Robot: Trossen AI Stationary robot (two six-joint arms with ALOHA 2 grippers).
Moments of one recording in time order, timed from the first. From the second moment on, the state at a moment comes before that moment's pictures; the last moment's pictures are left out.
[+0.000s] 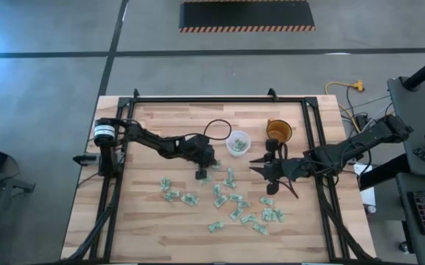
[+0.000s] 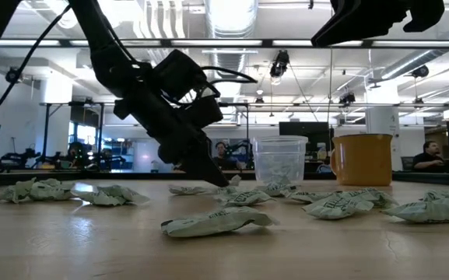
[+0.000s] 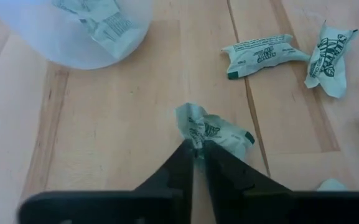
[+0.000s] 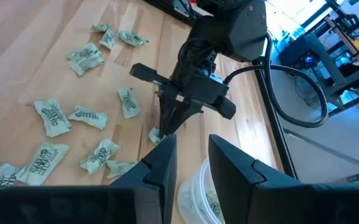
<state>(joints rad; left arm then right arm) 0.15 1.86 0.83 0.33 0.13 0.14 0.38 1.10 0.75 -0.23 0.54 -0.21</state>
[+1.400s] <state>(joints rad) 0.15 1.87 1.01 0.57 -0.09 0.30 0.43 1.12 0.49 -0.40 0.17 0.41</state>
